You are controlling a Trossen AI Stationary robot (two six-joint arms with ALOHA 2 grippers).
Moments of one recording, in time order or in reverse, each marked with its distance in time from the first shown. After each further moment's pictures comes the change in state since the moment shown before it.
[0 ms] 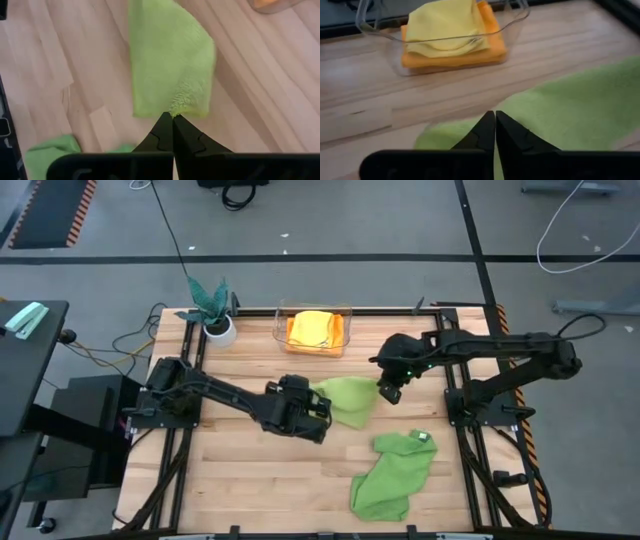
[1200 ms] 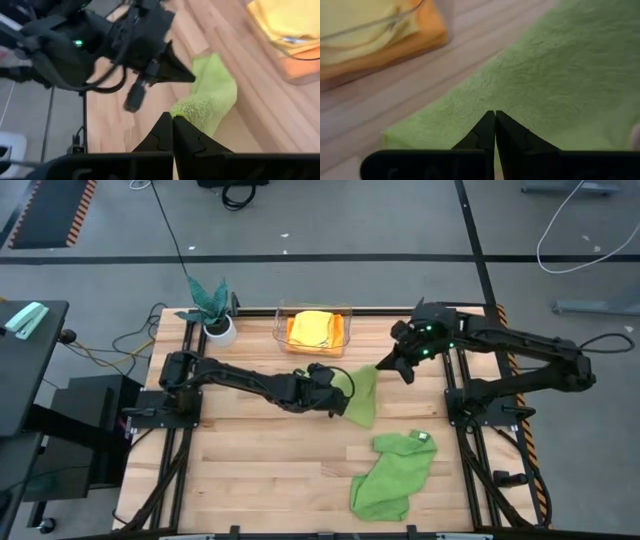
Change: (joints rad) left arm 0.155 0.062 -0.001 0.383 0.333 0.504; right arm -0.182 -0.174 0.022 0.164 -0.273 -0.045
